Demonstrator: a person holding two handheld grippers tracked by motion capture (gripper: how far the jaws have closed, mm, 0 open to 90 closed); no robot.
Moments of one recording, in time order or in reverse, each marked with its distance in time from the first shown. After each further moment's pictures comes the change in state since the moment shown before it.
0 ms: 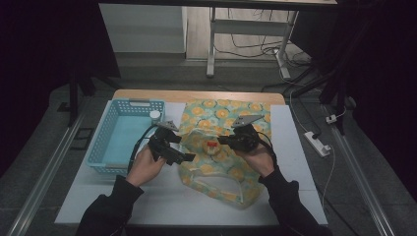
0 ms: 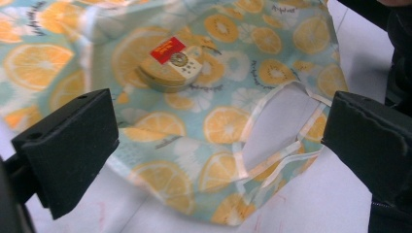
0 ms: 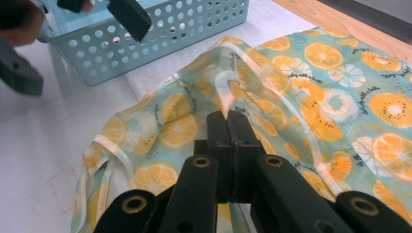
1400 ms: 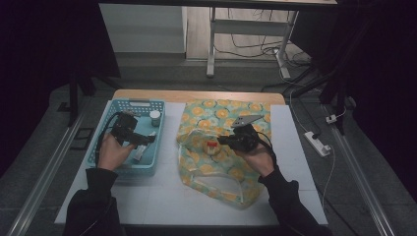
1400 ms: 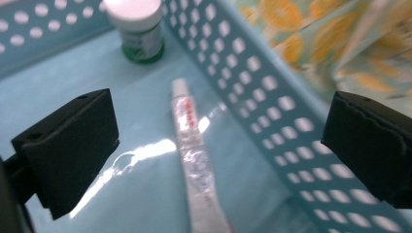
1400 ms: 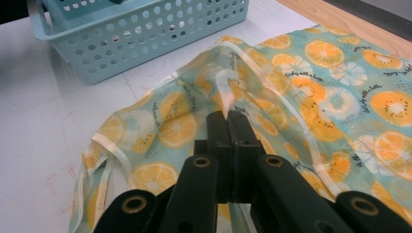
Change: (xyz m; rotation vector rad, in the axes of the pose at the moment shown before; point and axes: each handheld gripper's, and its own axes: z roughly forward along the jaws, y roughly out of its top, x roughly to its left) left arm 0.095 -0.041 -0.053 0.090 0.391 -0.167; right arm -0.001 -0.001 0.002 0.005 0.004 0.005
